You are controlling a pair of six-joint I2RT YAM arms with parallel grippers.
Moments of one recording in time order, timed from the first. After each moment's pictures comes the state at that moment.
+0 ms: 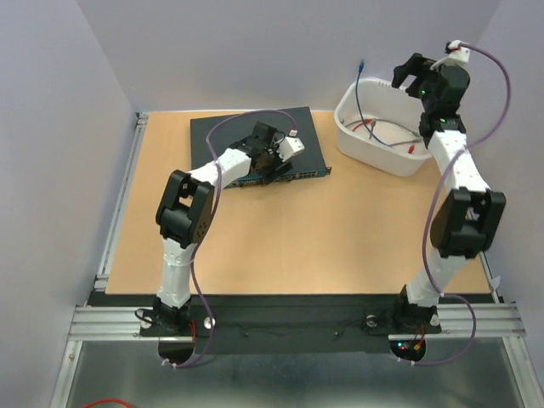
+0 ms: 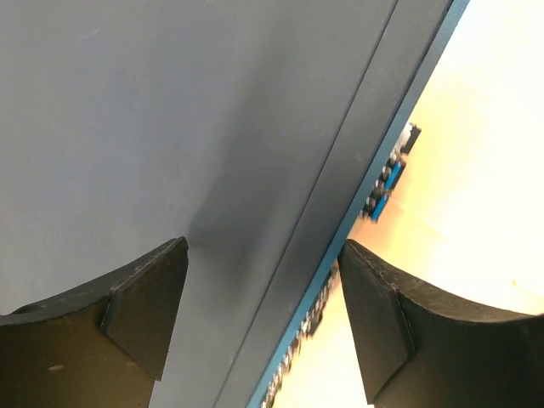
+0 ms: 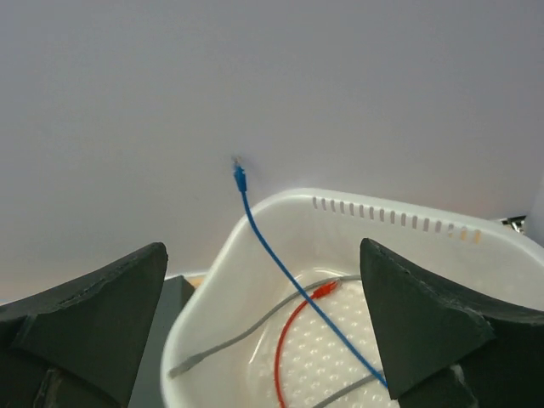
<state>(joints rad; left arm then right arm) -0.51 2.11 1.63 -0.37 0.08 0.60 -0.11 1.89 1.71 0.20 -0.12 0.29</state>
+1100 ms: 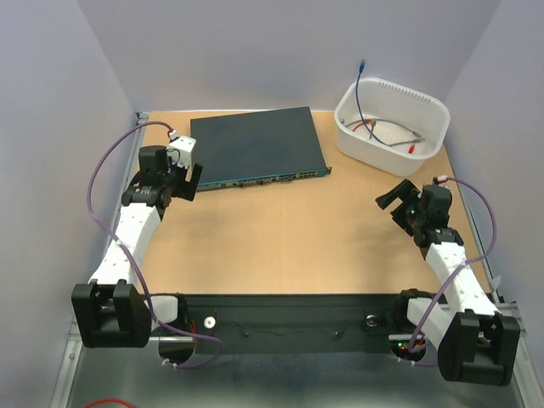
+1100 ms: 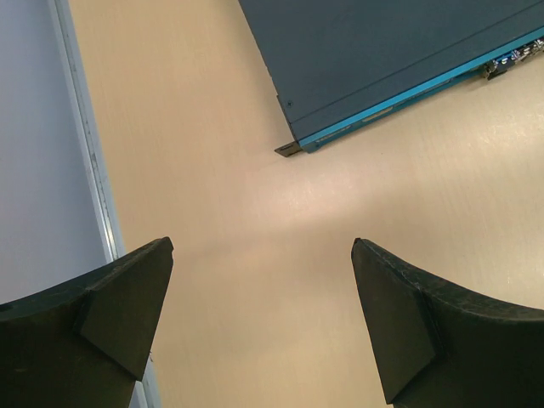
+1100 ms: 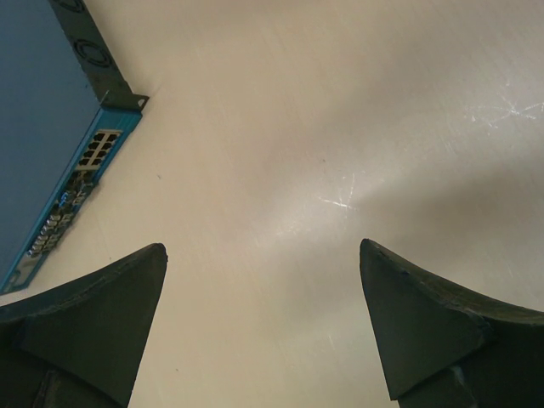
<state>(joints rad) -0.03 1.19 0.96 -0.42 0.01 0.34 -0.11 0.96 0.54 -0.19 -0.14 0.70</state>
